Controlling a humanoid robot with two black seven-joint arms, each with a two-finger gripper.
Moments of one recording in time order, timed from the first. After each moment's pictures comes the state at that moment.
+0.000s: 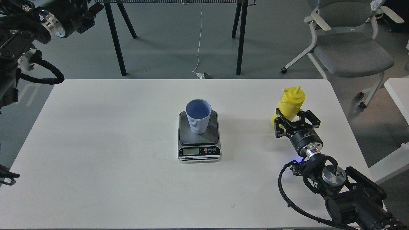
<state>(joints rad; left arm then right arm) -1.27 0.37 -0.11 -0.20 0.34 -0.49 -0.49 0.39 -0.12 0.93 0.68 0.60 0.49 0.02</state>
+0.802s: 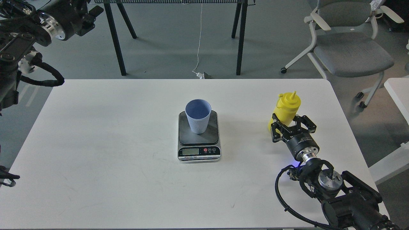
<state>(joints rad) -1.26 0.37 -0.11 -0.20 0.34 -0.49 -0.49 0.37 -0.11 0.93 0.68 0.59 0.49 0.02</state>
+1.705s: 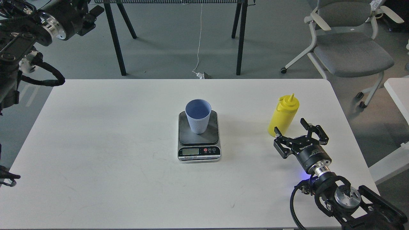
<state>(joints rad) -1.26 0.37 -0.11 -0.20 0.34 -0.49 -0.49 0.18 -0.26 0.92 0.95 0.56 0.49 0.02</state>
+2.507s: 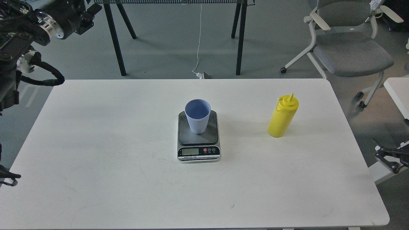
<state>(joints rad) -1.25 0.37 -0.15 -0.20 0.32 -0.49 -0.49 -0.08 -0.97 1.07 1.19 0.52 0.49 0.03</state>
